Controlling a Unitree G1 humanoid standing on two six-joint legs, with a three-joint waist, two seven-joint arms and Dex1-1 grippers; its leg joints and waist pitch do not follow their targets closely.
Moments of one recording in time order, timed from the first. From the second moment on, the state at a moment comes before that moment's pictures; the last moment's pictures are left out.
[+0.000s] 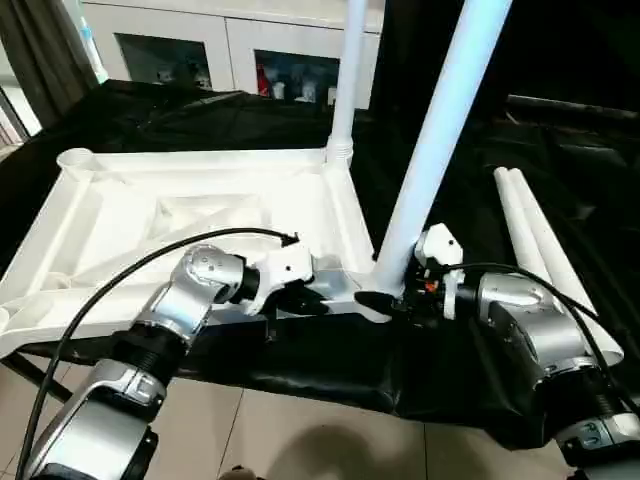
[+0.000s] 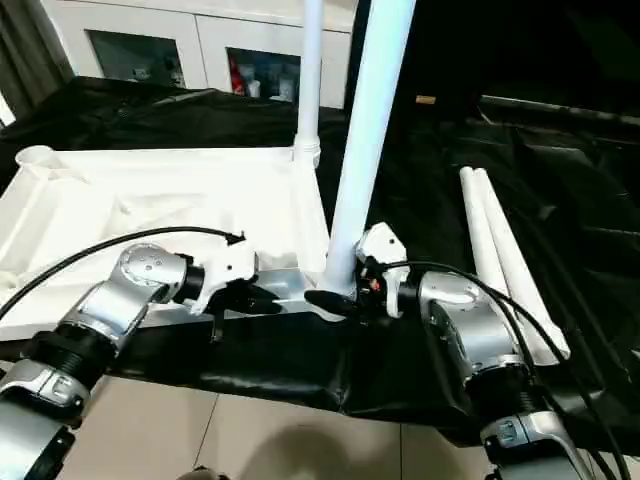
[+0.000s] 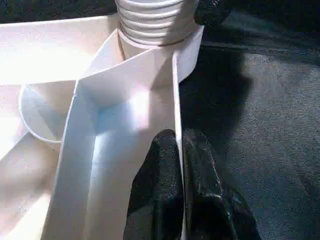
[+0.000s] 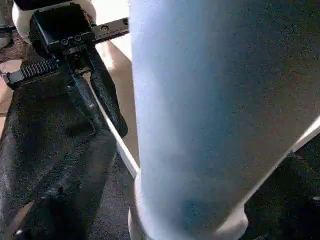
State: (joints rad) left arm -0.65 0.34 -0.33 0.63 0.08 0.02 -1.21; right arm -0.46 -0.38 0.17 0.44 0.19 0.10 1.04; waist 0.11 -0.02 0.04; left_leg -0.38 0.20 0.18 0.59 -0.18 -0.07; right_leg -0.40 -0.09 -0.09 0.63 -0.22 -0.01
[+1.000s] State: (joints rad) left arm -0.73 0.23 -0.30 0.79 0.11 0.12 -0.97; right arm -0.50 -0.18 0.06 0.60 0.12 0.11 0.57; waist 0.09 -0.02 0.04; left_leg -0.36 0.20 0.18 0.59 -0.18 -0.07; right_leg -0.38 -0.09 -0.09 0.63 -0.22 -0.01
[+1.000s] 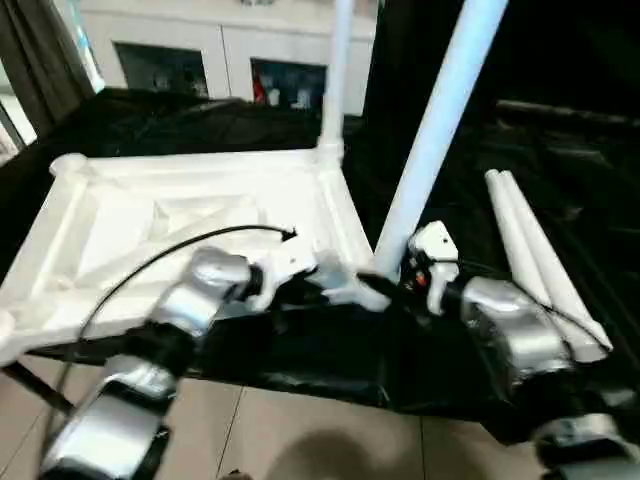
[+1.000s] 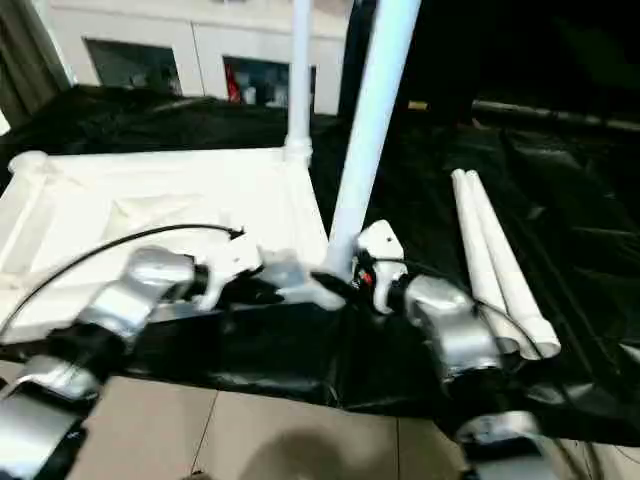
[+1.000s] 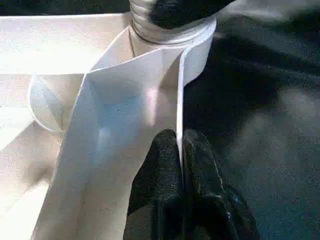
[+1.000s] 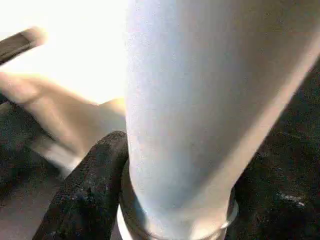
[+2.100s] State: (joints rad) left arm -0.75 0.28 -0.30 0.83 0.12 -0.01 -1.03; right arm -0.52 -0.30 0.09 0.61 0.14 0.07 0.81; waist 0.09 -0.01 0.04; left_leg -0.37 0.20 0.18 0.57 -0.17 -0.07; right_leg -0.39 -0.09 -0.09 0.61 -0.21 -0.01
